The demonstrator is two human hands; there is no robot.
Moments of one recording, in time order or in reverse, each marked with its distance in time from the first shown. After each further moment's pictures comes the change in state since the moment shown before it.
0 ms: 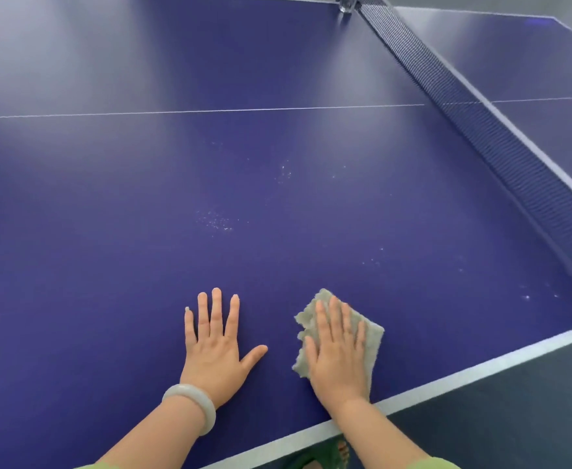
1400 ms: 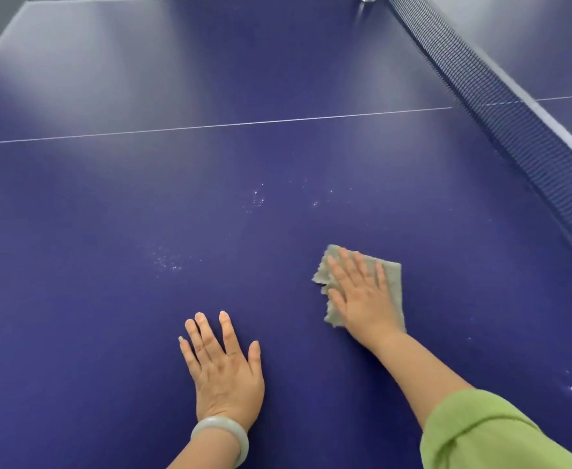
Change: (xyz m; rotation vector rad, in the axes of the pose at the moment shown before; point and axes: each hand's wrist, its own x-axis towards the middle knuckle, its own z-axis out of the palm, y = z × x) left_hand 0.091 0.146 0.003 -0.039 0.165 -0.461; right_hand 0.228 0.150 -0.016 -0.014 -0.101 -0.321
